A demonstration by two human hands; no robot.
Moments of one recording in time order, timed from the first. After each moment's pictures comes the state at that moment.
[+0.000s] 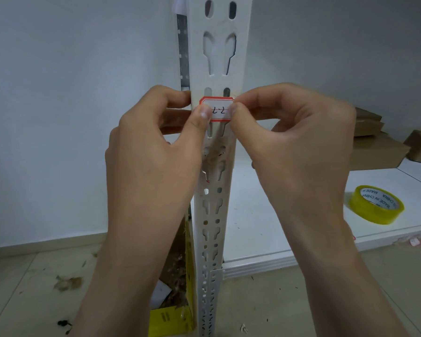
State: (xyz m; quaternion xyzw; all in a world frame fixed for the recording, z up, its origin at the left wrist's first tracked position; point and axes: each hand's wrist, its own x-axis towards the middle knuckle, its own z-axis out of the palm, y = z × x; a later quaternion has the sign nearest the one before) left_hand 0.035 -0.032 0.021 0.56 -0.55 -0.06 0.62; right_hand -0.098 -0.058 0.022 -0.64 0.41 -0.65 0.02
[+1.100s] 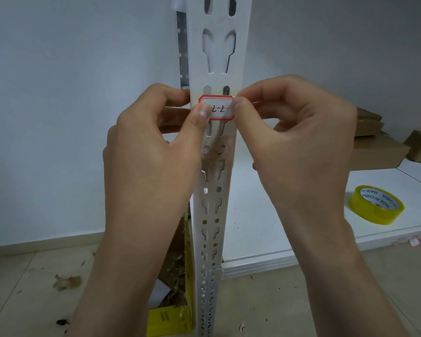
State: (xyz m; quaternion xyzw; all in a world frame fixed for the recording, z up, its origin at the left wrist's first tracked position) left_hand 0.035 -0.033 0.019 0.55 -0.56 -0.06 0.62; right_hand -0.098 -0.058 0.021 -0.65 0.38 -0.66 0.03
